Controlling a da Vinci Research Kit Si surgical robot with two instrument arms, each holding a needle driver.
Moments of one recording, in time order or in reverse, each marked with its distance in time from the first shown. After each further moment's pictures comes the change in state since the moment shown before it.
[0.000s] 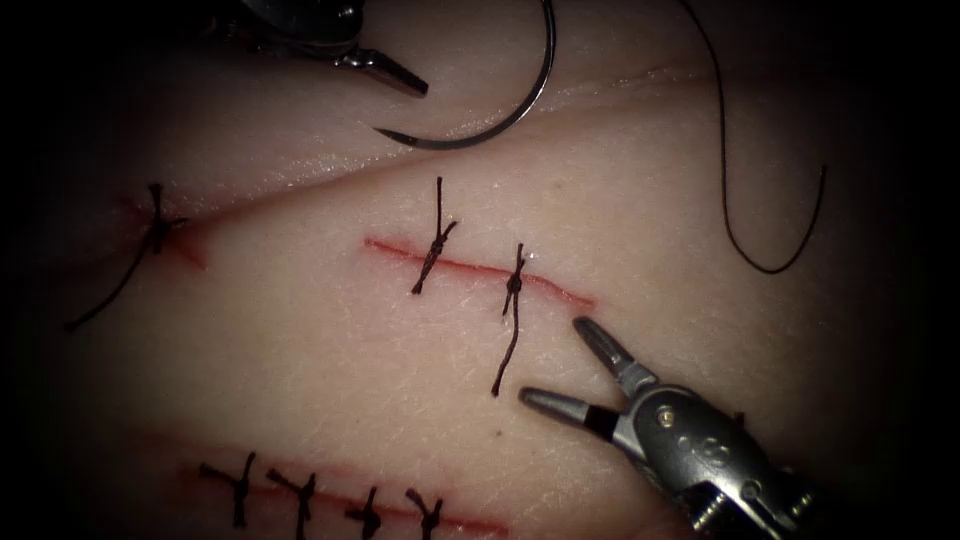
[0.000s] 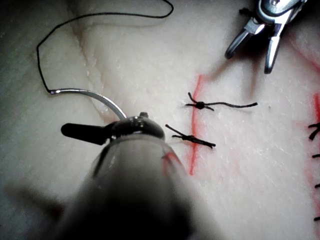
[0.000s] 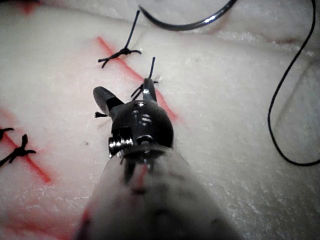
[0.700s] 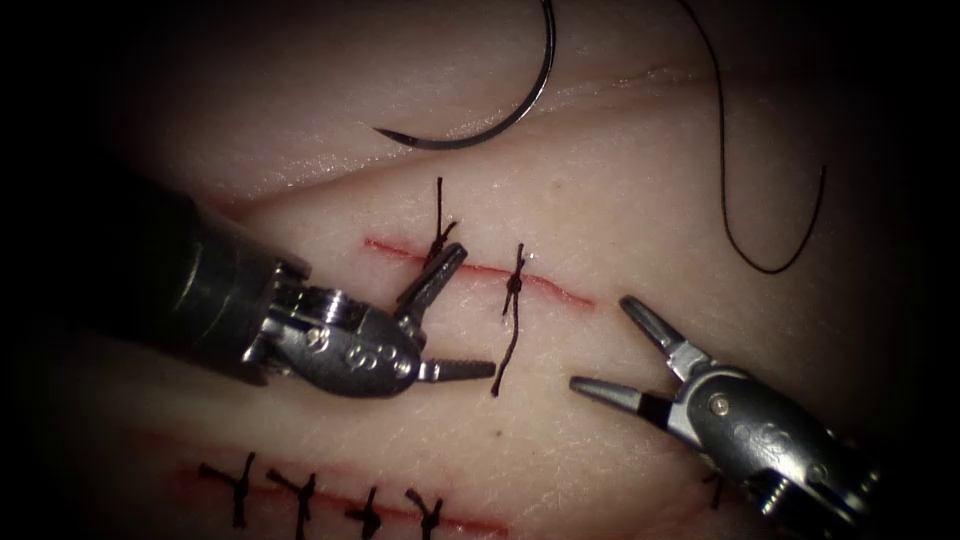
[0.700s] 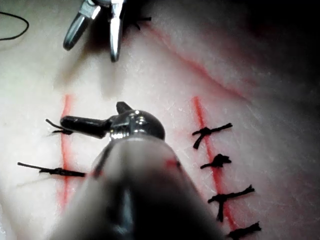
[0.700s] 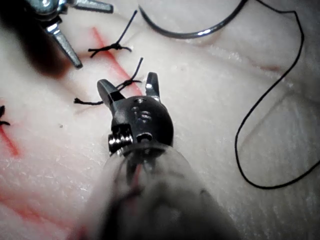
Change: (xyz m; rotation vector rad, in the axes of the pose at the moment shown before) right arm 0.001 0.002 -0.002 0.012 0.005 -0.190; left arm 0.000 0.020 -0.001 -0.042 0.204 0.080
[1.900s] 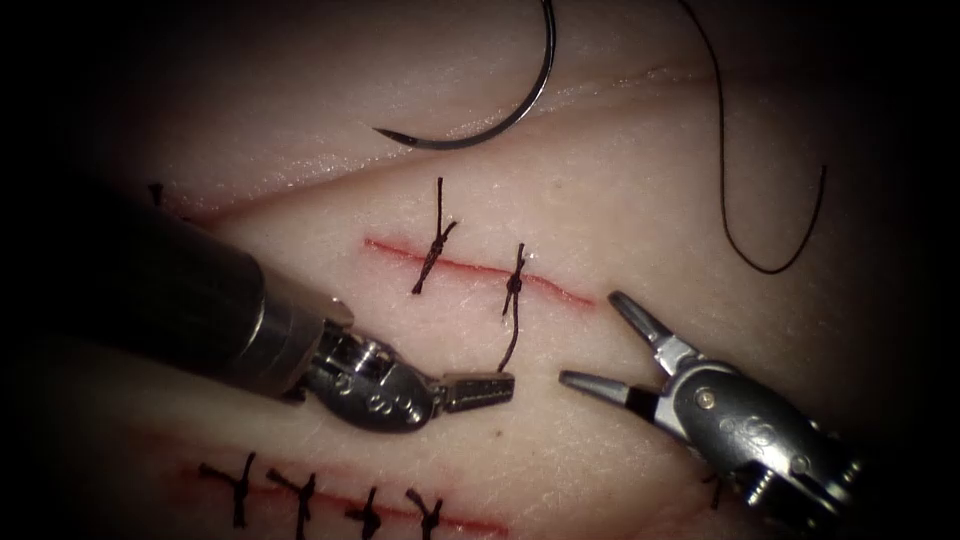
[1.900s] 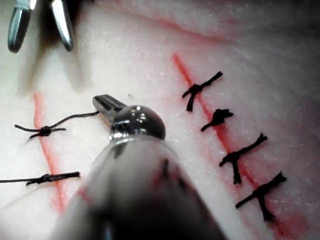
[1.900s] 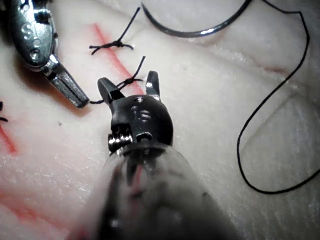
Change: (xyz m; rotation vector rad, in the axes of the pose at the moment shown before) right arm -0.001 0.000 0.002 0.072 0.001 -0.039; left arm -0.005 0.004 0.003 -0.314 0.139 0.209
